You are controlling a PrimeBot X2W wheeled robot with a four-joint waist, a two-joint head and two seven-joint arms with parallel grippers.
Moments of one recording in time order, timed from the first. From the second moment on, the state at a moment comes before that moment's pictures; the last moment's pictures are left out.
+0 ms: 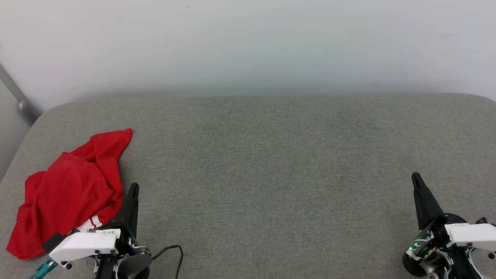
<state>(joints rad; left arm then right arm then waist) -0.10 0.05 0.12 0.25 -1.61 -0.13 0.11 -0.10 -0.05 -0.11 0.25 1.62 0.13 0.11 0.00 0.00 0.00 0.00</state>
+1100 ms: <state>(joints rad) -0.08 0.05 0.04 0.21 -1.55 -0.13 0.03 -0.07 -0.05 -0.08 0.23 1.47 0.13 0.03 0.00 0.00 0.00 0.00</state>
